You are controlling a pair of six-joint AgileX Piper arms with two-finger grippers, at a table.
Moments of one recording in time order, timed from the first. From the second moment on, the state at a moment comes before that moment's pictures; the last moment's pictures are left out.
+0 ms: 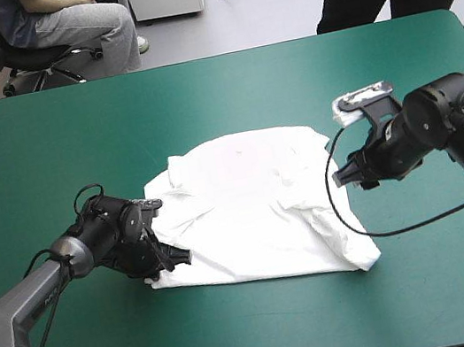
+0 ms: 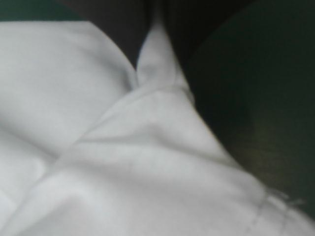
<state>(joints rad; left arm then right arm) -0.44 1.54 -0.91 0.00 0.95 -0.22 0.34 1.32 -1.30 0.05 1.24 0.01</state>
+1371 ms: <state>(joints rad) -0.44 1.54 -0.91 0.00 0.96 -0.20 0.53 1.33 -0.72 0.09 0.84 0.22</state>
